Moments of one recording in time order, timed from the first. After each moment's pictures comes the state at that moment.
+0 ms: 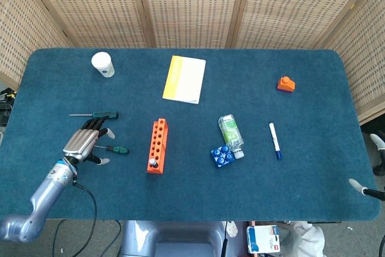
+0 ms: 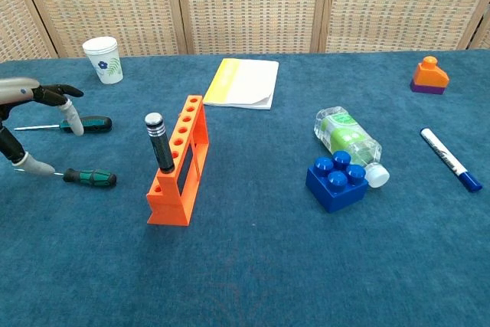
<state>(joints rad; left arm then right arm) -0.63 -1.27 -0.04 -1.62 1.05 0.95 0.12 0.04 -0.99 0.10 -1.54 -1.47 1.51 0.32</state>
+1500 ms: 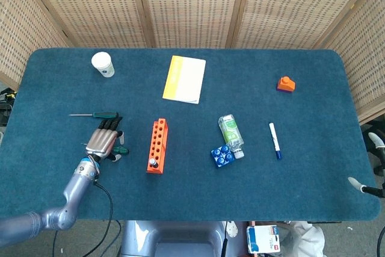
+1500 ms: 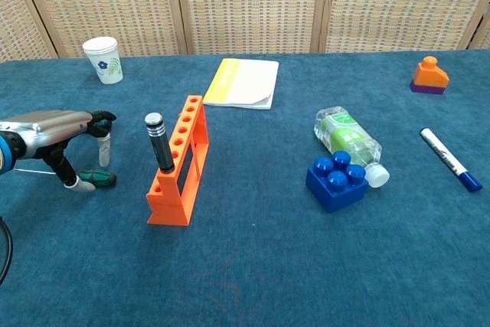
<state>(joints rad) -0.68 -1.55 -0.09 -1.38 0.93 0.94 0.43 0.05 -1.00 0.11 -1.53 -1.44 1.47 0.31</state>
